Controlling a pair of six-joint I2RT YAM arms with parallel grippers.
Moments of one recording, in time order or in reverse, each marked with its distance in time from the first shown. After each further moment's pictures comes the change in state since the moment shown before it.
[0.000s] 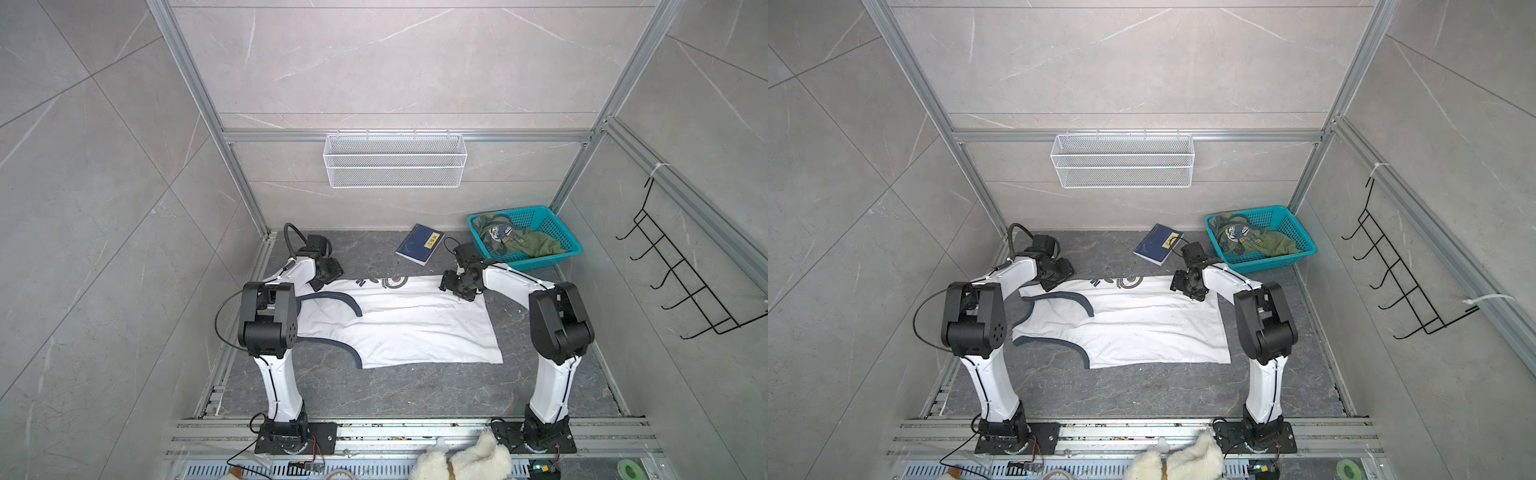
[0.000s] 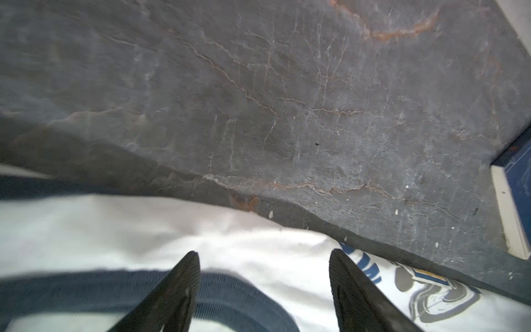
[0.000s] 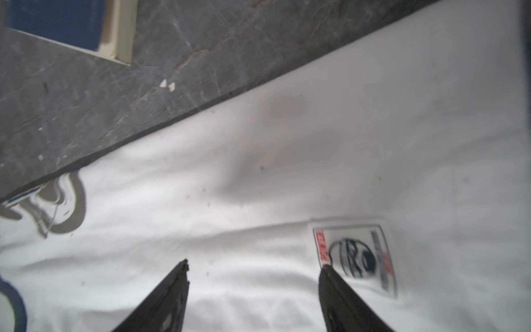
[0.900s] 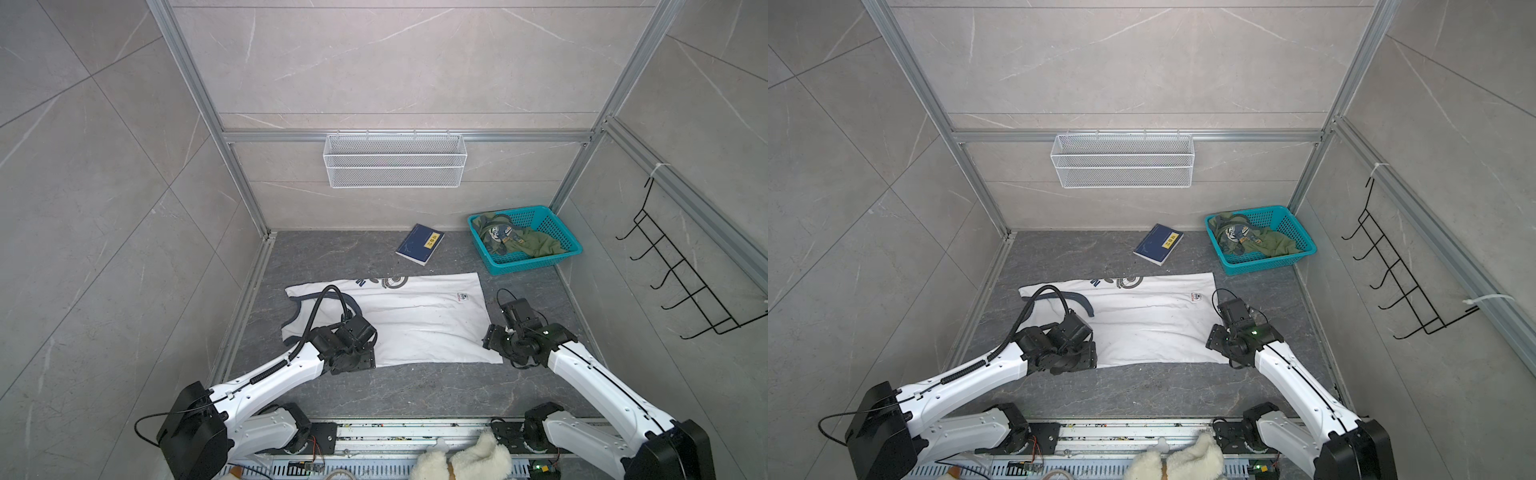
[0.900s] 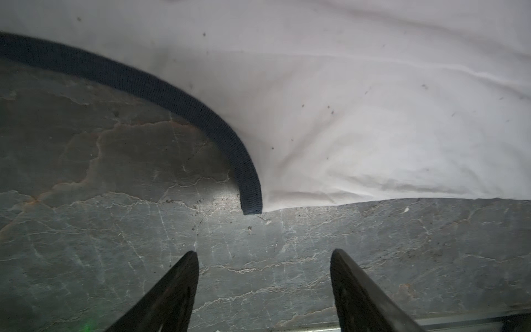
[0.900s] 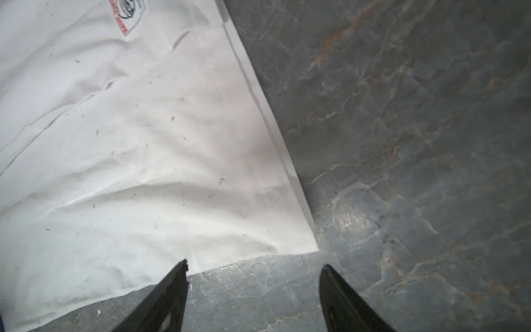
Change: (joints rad) left arm -0.703 -0.797 -0.714 -0.272 -0.145 -0.305; right arm -0.004 -0.904 -0.710 -0.255 0.131 0.122
